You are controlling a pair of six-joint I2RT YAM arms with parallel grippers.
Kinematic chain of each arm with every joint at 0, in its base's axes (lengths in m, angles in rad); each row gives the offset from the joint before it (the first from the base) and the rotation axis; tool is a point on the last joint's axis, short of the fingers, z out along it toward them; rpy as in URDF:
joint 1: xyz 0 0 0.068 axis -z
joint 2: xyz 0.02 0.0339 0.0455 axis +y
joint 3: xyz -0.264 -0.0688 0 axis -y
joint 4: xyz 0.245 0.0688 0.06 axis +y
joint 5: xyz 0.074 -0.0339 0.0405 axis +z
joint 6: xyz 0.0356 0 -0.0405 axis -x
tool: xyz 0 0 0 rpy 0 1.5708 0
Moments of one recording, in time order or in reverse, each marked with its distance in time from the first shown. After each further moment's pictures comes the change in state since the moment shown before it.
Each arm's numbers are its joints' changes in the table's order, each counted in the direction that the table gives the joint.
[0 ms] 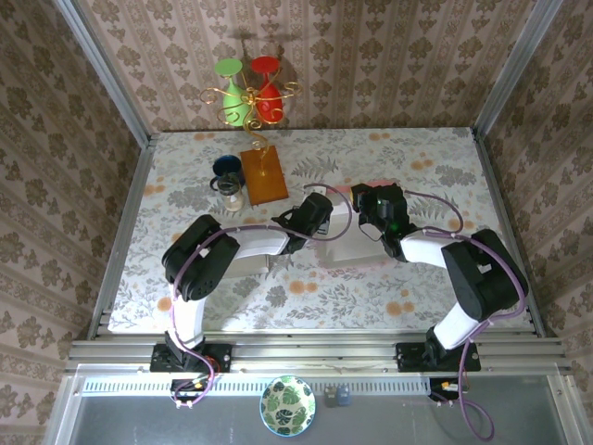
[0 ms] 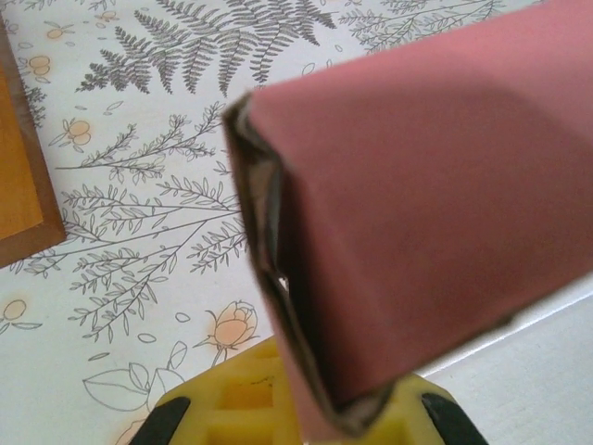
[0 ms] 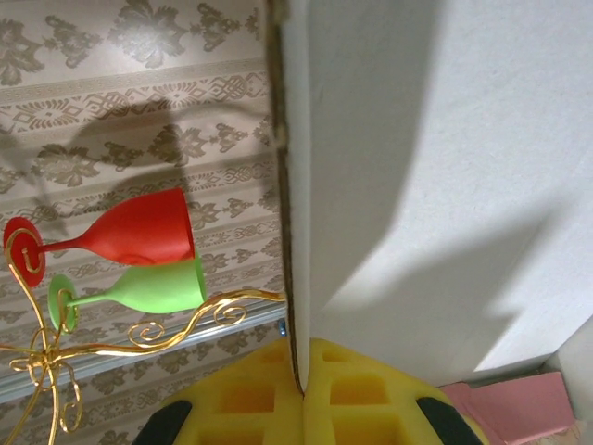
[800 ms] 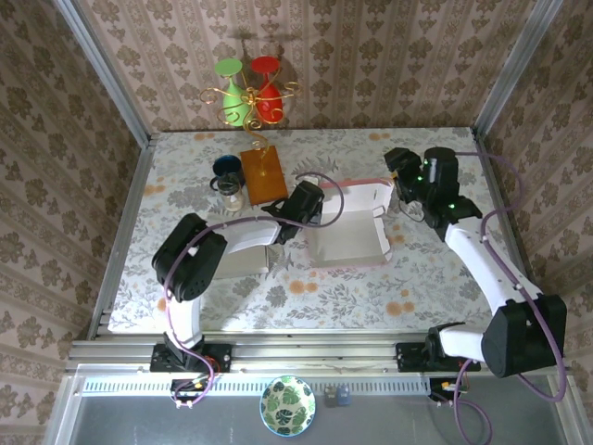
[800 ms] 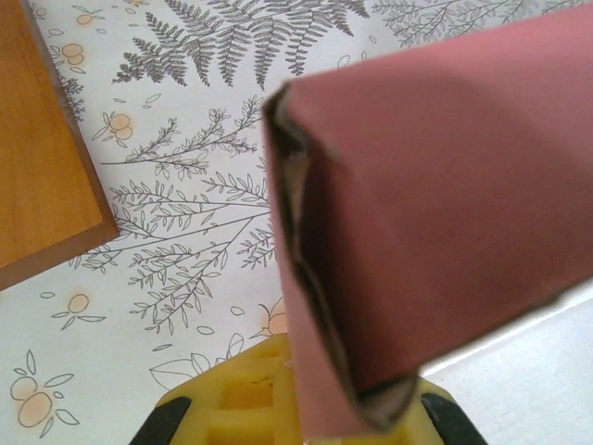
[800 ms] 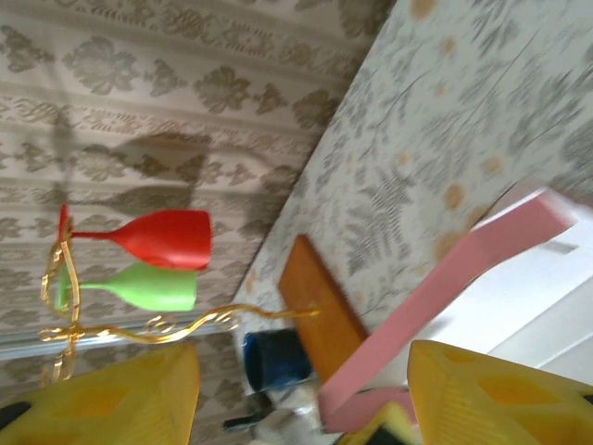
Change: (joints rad) left arm -0.086 -0.061 0.041 0.152 -0.122 -0.013; right arm 0.252 -0.362 0.328 0.835 0.116 0.463
